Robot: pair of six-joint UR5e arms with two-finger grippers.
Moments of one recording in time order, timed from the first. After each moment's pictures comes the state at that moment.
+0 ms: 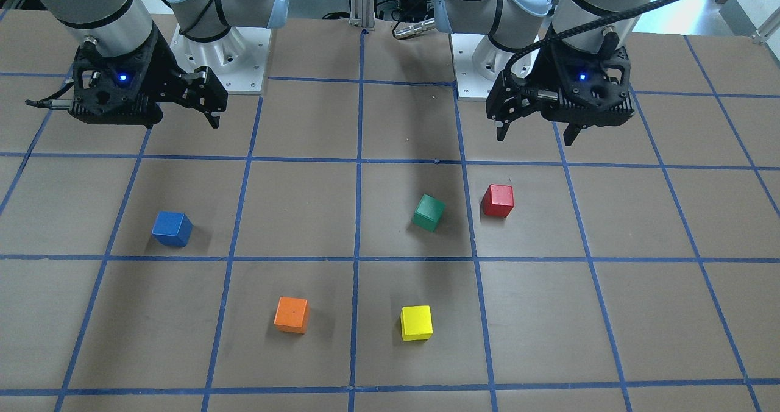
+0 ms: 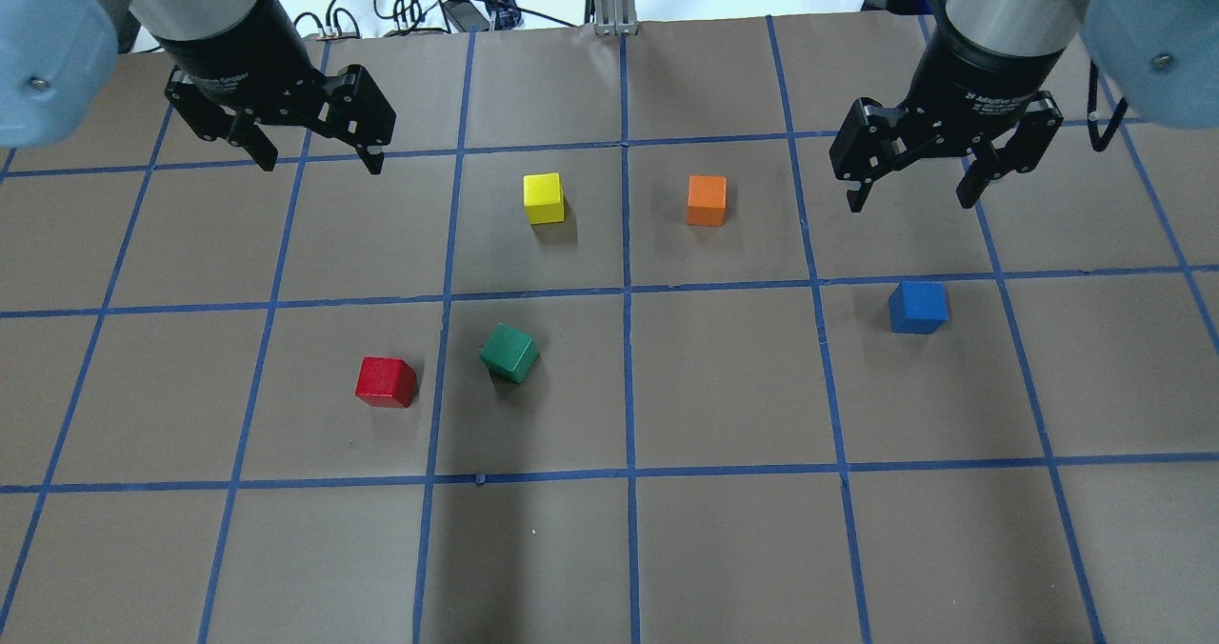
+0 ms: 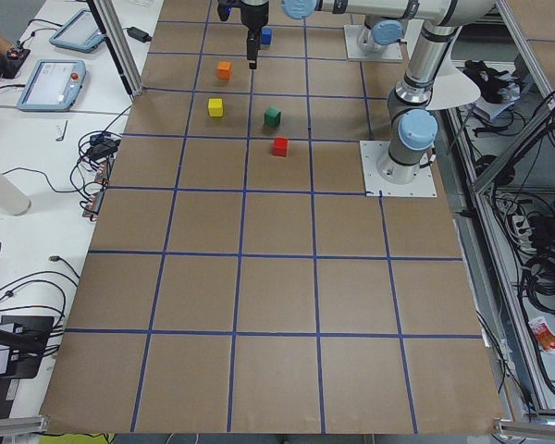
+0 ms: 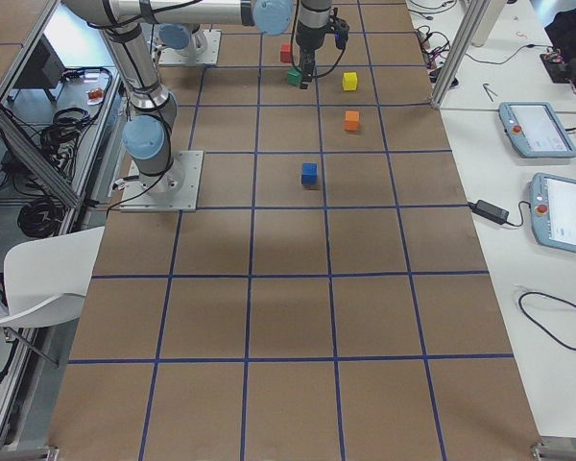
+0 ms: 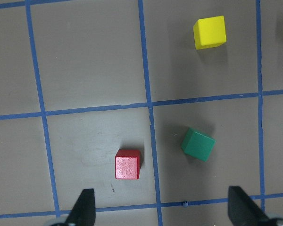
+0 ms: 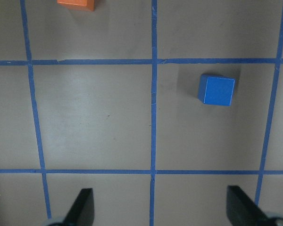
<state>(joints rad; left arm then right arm) -1.58 -1.61 -1.49 -1.58 1.59 0.07 1.55 -1.56 1.57 -1.48 -1.55 -0.03</state>
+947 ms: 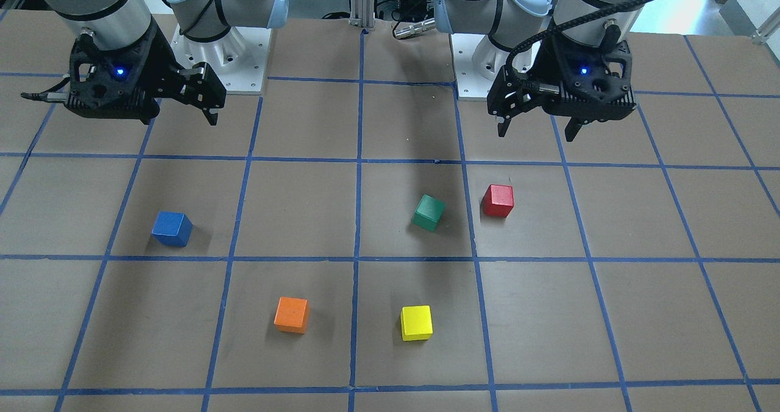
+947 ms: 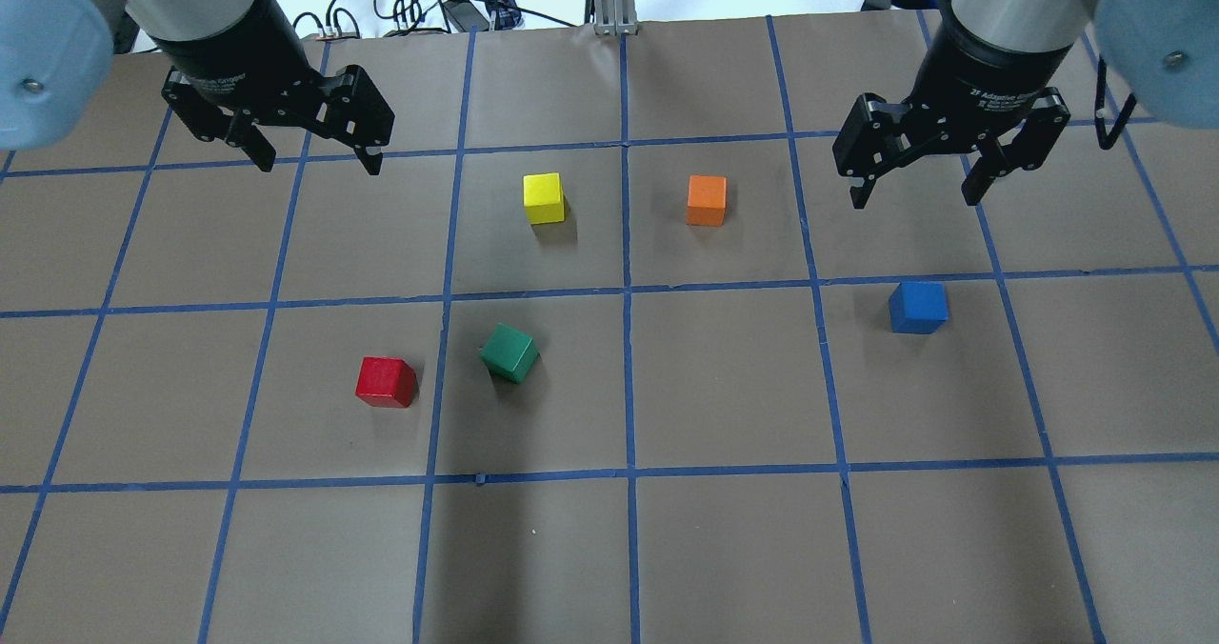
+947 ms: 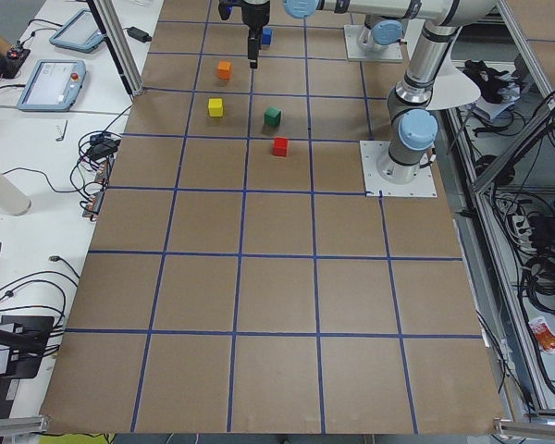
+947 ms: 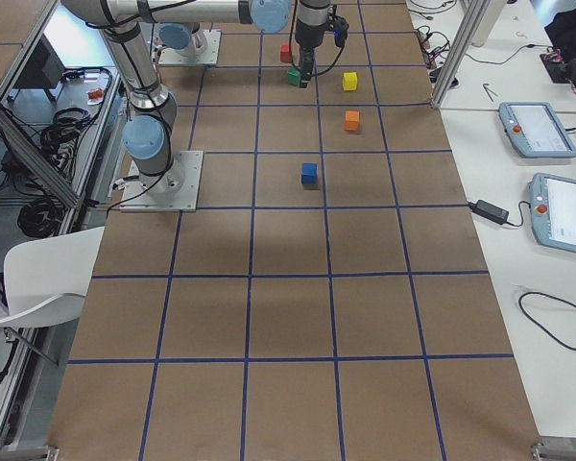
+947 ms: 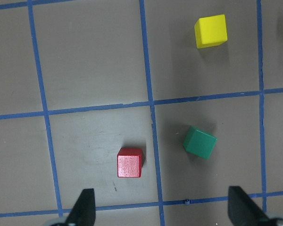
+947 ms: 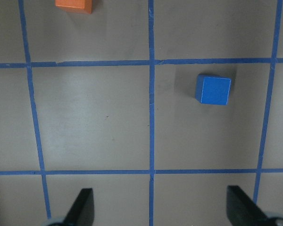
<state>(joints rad) -1.58 -1.60 -1.49 -1.59 1.60 0.07 1.55 -1.57 1.56 -1.48 -1.56 -0.02</state>
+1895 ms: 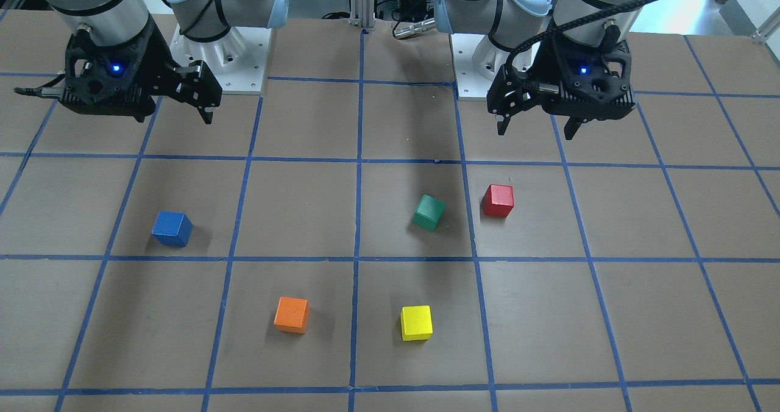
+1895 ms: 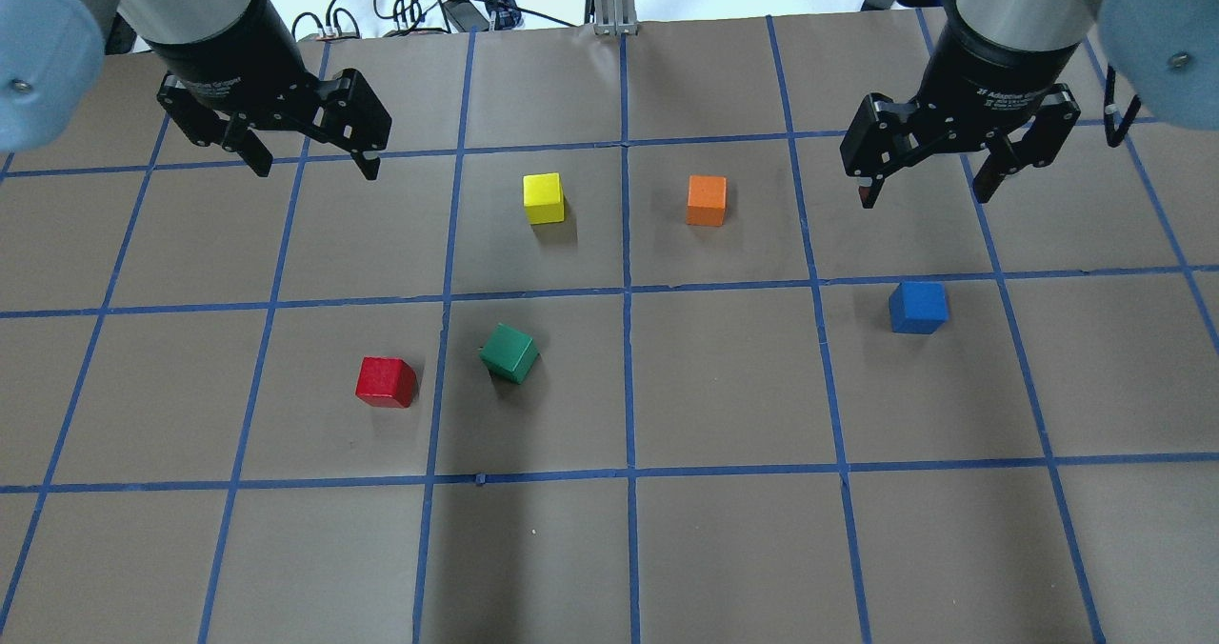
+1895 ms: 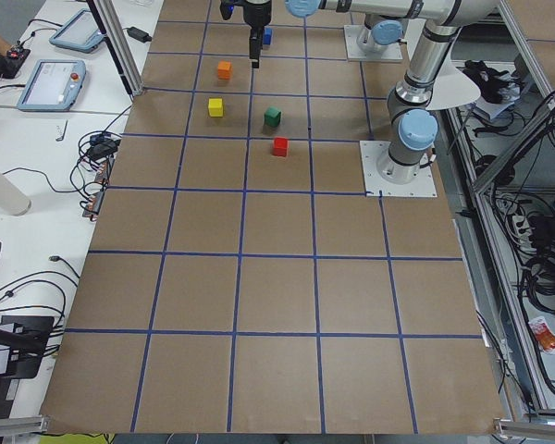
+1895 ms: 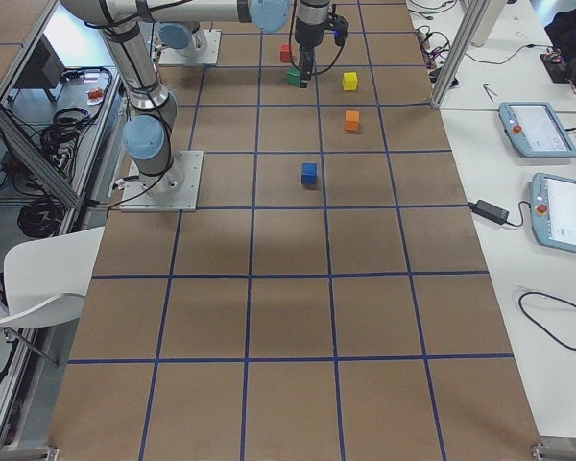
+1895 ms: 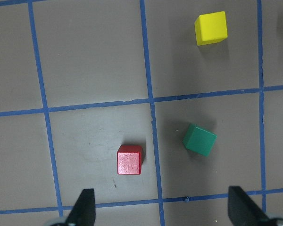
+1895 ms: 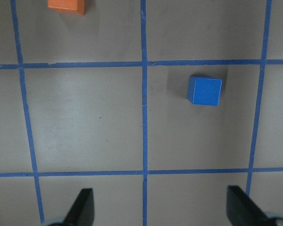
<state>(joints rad) -1.58 -1.59 -1.50 -1.61 1.59 0.07 1.55 -1.58 1.56 -1.48 -1.58 -0.01</state>
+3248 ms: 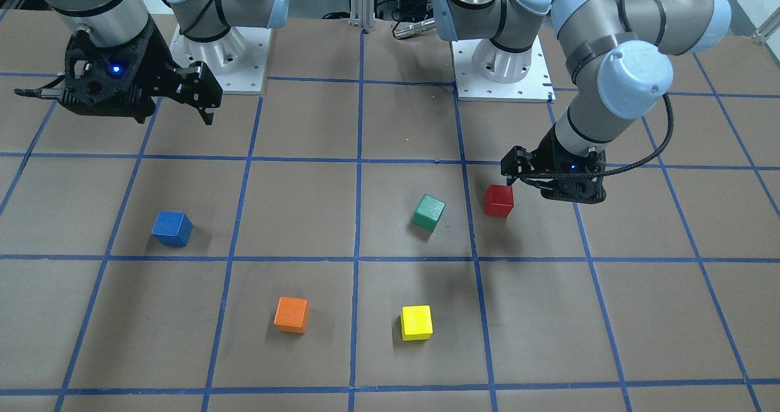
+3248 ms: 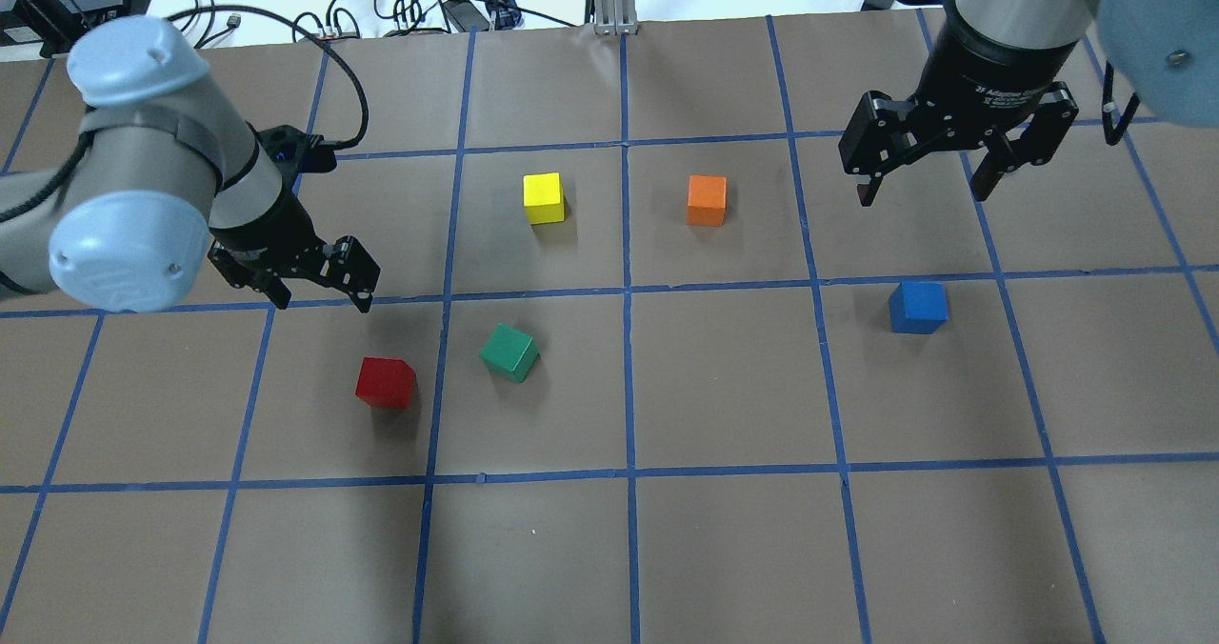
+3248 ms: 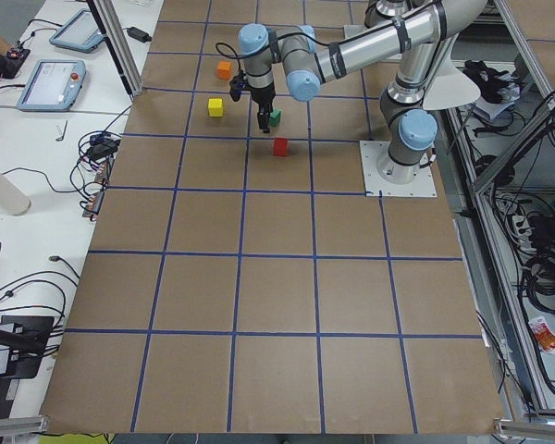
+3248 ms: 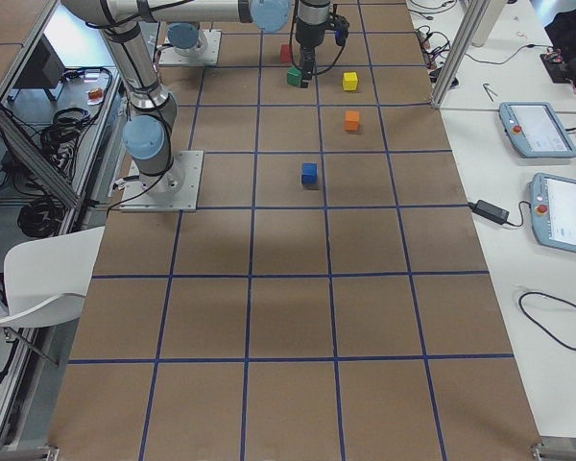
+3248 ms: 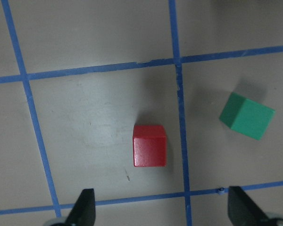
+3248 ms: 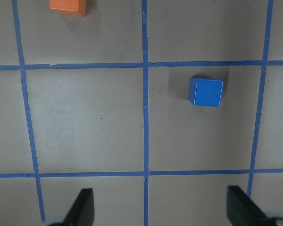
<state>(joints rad) -1.40 -1.66 -1.96 -1.22 1.58 0.26 1.55 -1.57 1.56 -1.48 -1.57 -0.01</state>
